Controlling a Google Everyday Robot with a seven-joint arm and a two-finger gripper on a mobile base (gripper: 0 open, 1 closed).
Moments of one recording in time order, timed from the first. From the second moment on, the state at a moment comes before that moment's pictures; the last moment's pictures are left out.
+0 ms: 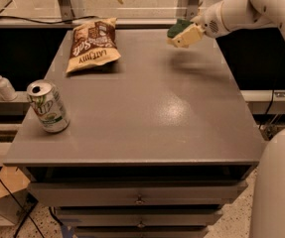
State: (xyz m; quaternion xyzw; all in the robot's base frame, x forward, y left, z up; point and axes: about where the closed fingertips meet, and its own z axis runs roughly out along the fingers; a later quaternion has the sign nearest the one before) arm 0.782 -0.156 0.910 -0.42 0.78 0.14 0.45
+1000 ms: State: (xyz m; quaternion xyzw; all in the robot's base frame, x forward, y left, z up) arm 0.703 -0.074 0.915 -0.58 0.70 0.16 0.39
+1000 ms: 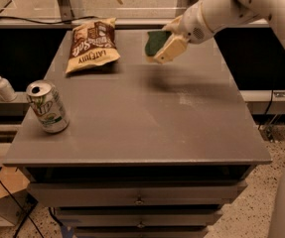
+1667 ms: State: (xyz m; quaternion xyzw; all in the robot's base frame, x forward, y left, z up) arm 0.593 -0.003 0.885 -0.69 0.60 0.21 0.36
